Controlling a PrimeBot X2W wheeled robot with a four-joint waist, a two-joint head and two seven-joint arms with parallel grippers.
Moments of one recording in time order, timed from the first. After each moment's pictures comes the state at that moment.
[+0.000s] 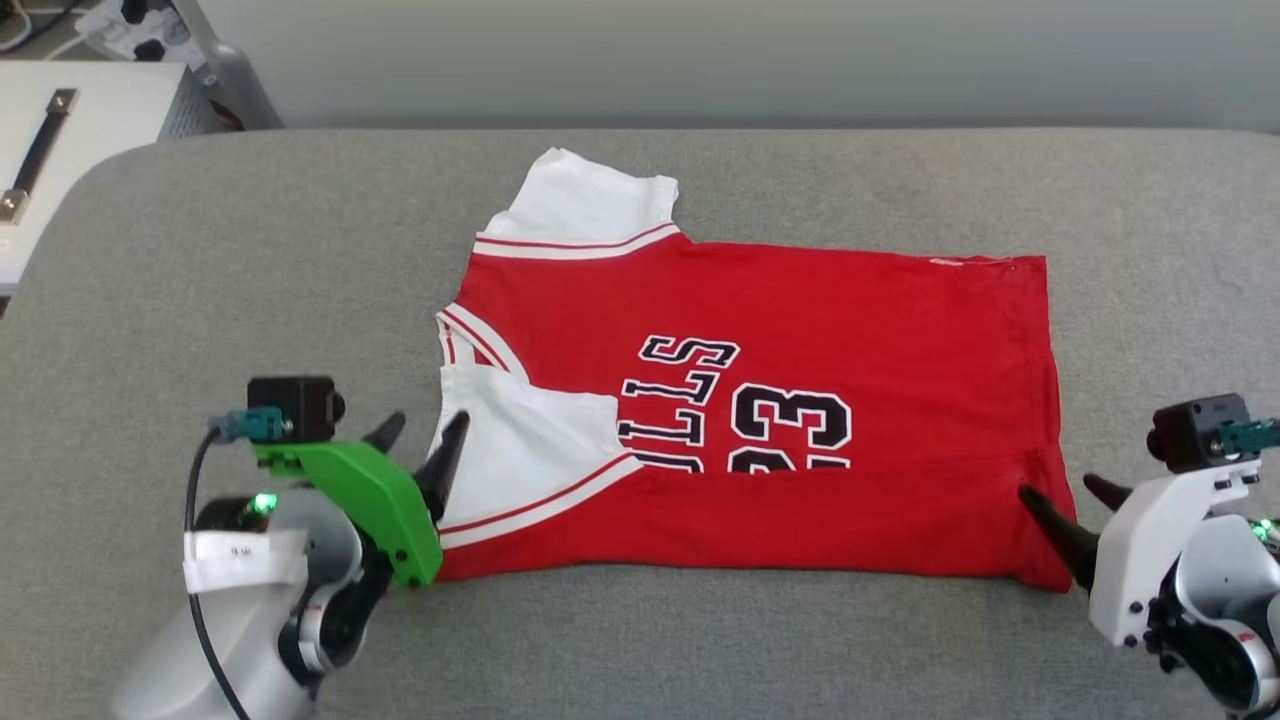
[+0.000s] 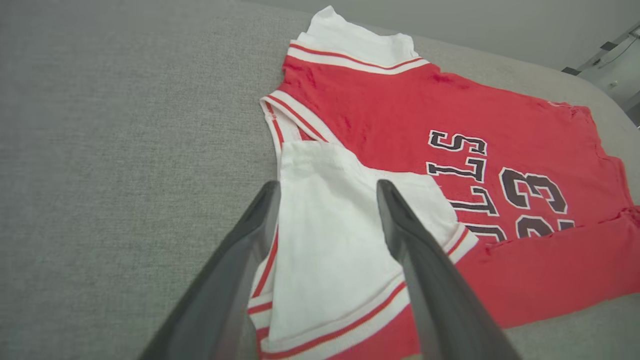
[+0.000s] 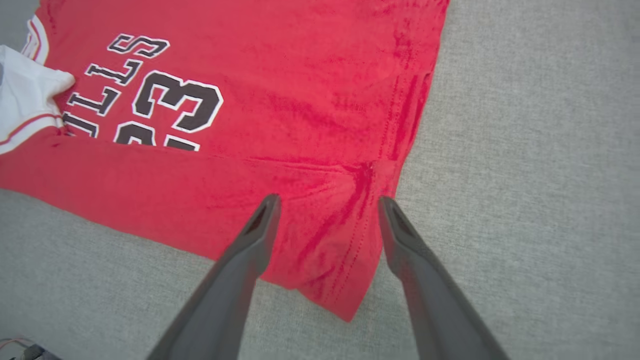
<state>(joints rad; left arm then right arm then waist) -0.42 0.49 -0.61 0.33 -0.95 0.08 0.07 -0.15 -0.43 0.13 0.04 0.54 0.13 0.56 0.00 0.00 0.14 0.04</state>
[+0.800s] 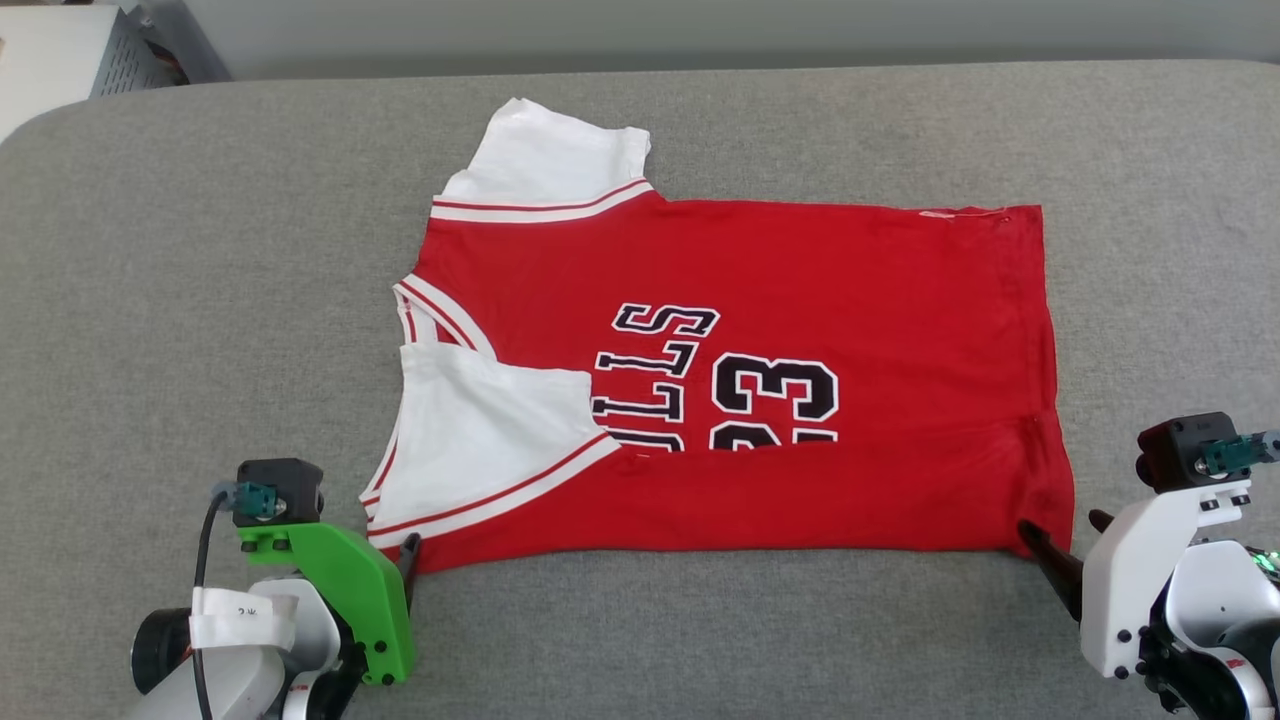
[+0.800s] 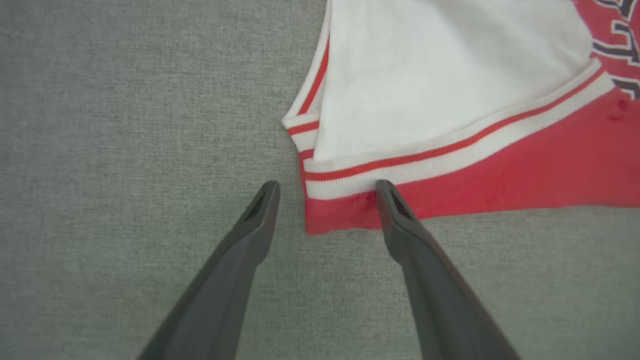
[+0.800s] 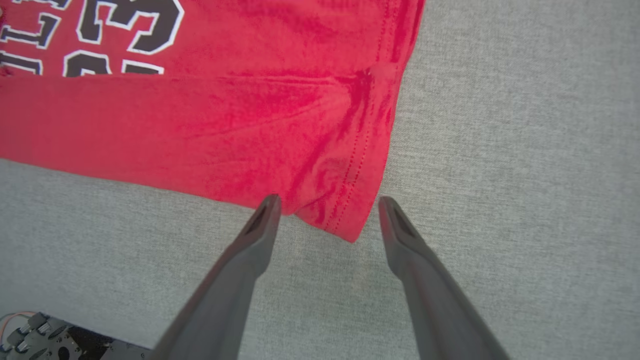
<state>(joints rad) -0.23 0.66 -0.65 -0.01 -0.92 0.44 0.33 -0.03 -0.26 -0.01 -0.21 0.35 0.13 0.84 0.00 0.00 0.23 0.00</state>
